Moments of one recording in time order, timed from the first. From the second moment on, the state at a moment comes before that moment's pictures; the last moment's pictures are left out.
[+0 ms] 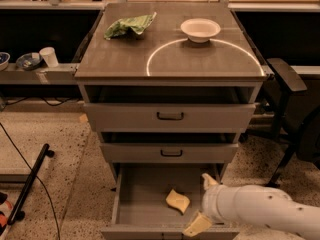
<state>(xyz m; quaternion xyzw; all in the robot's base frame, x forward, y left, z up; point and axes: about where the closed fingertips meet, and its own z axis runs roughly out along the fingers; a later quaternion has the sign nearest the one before) 0.404 -0.118 0.527 -0.51 0.81 0.10 0.28</state>
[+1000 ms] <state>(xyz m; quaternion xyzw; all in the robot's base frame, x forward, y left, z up) 0.439 -0.051 0.442 -0.51 0.78 0.15 0.34</state>
